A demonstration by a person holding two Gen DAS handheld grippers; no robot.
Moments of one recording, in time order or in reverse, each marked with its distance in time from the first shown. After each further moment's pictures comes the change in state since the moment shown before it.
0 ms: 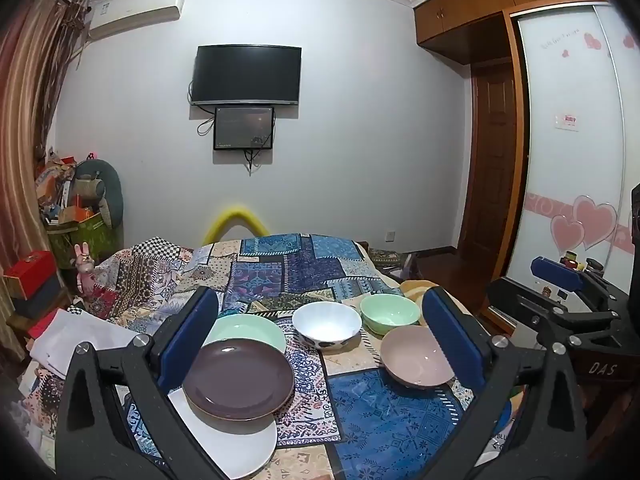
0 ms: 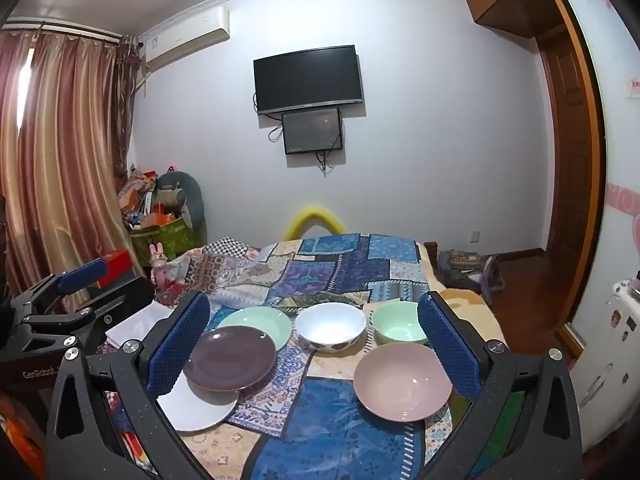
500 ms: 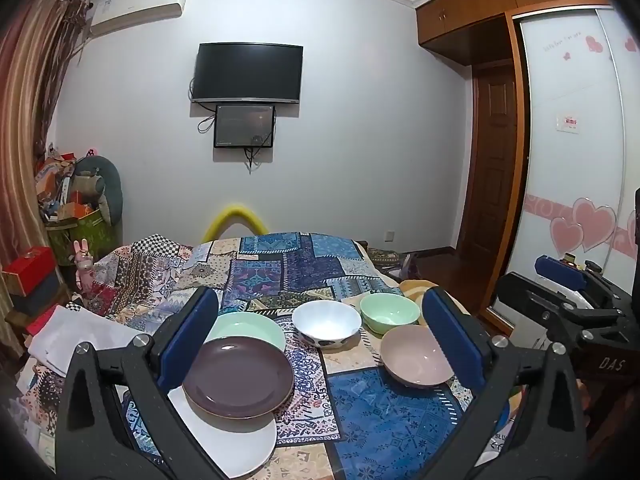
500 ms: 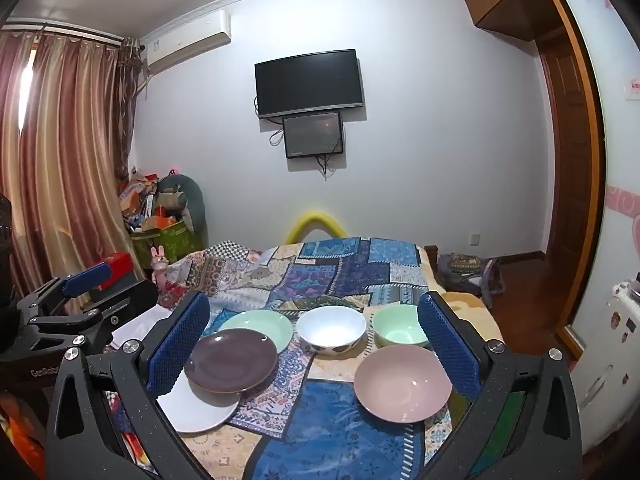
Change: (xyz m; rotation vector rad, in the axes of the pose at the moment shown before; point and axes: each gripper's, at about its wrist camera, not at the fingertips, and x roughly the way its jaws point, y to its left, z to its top) left arm 0.006 0.002 -0.009 -0.002 -0.001 -0.003; right arm -0.002 0.001 0.003 0.008 -0.001 0.005
